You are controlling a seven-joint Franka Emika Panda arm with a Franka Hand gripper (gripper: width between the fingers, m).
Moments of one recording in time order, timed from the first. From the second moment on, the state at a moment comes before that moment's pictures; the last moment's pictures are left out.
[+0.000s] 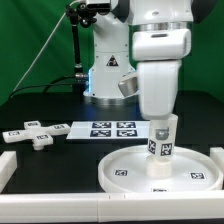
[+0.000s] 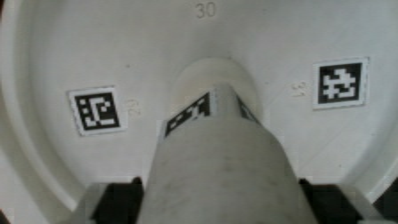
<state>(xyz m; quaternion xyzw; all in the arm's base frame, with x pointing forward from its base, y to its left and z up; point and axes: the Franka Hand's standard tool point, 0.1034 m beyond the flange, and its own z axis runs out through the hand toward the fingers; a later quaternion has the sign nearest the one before) 0.561 0.037 0.072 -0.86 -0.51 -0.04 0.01</state>
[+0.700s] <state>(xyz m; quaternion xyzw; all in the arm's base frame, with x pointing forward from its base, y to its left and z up) 0.558 0.038 0.070 -0.97 -0.25 -0.04 0.04</state>
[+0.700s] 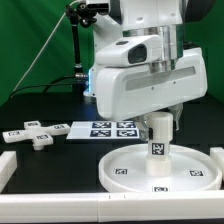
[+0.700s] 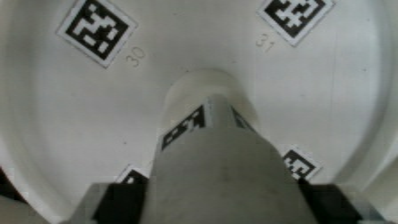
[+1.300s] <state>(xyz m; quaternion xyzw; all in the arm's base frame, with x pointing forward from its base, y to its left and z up) 0.560 0.034 0.068 -1.00 0.00 -0.06 0.07</state>
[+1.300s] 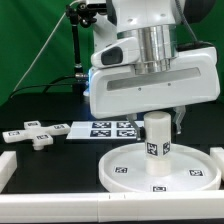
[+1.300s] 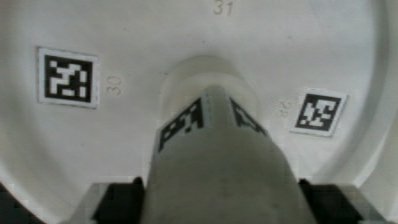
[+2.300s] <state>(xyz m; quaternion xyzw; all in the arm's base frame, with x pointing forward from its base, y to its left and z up) 0.557 0.036 0.067 -0.88 0.46 -0.01 0.11</state>
